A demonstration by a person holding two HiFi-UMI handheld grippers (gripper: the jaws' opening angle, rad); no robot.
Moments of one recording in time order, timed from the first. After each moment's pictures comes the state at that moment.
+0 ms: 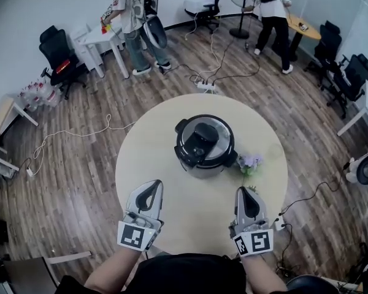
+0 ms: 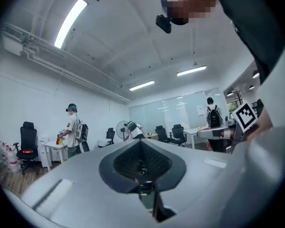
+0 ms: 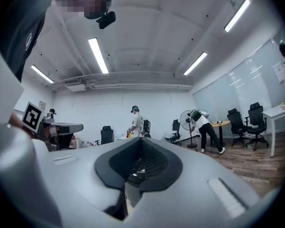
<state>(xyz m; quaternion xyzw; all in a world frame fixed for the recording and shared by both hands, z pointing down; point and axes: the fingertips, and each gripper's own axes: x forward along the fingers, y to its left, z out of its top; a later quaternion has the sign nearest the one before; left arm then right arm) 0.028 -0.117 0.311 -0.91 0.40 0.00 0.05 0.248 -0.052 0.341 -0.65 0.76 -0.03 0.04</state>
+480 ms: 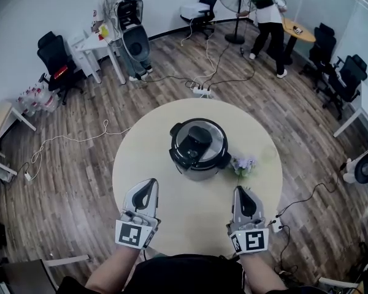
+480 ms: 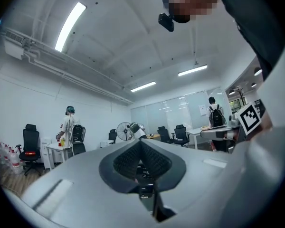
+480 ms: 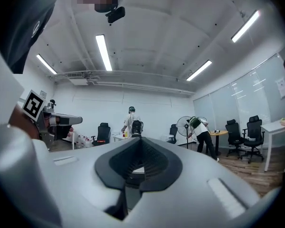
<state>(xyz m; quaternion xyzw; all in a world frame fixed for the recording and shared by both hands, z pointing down) 0.036 -0.115 0.306 -0.91 0.42 0.00 0.06 0.263 -0.044 0.337 -0.66 0.75 0.01 0.01</state>
